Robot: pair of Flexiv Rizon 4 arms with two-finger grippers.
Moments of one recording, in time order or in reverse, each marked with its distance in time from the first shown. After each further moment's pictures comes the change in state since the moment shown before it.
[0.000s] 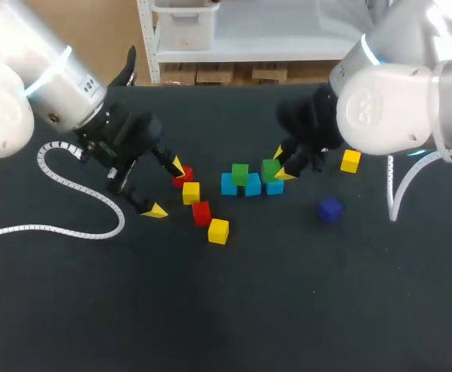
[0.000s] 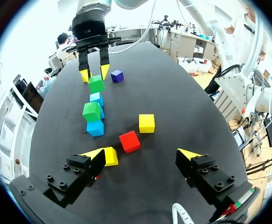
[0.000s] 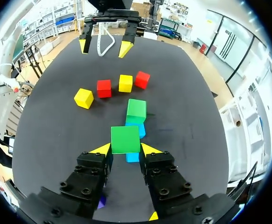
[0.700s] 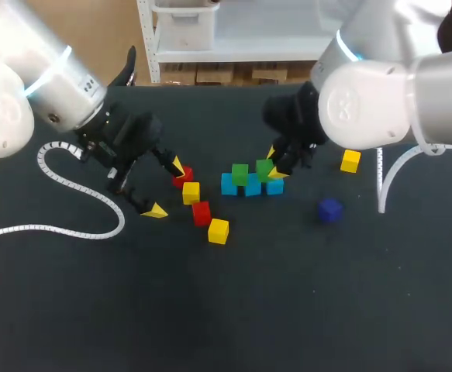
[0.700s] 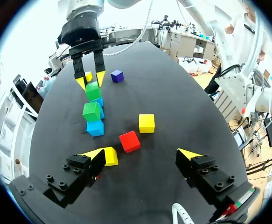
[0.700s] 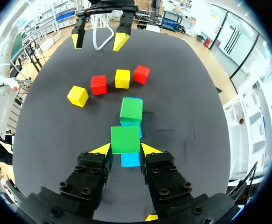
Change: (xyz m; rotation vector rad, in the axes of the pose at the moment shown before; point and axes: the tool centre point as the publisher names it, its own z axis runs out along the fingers) left arm 0.000 0.000 0.000 0.000 0.000 0.000; right arm -0.002 -0.010 0.015 -0.032 0.072 0.002
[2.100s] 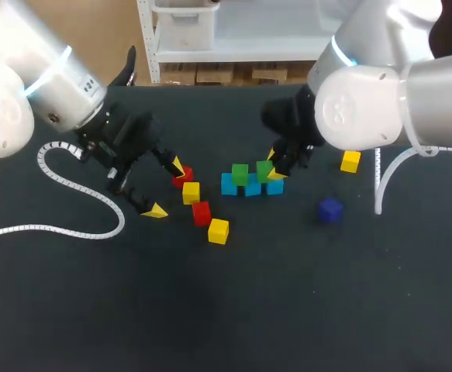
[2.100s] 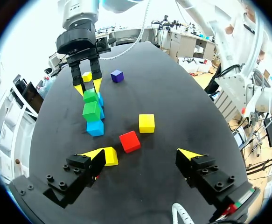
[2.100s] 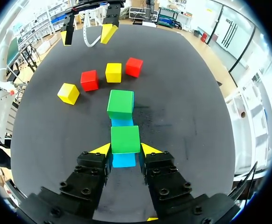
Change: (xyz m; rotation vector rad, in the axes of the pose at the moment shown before) left arm 0.000 0.000 0.000 0.000 0.000 0.000; right arm 0.009 -0.010 0.014 -0.006 0.007 0.049
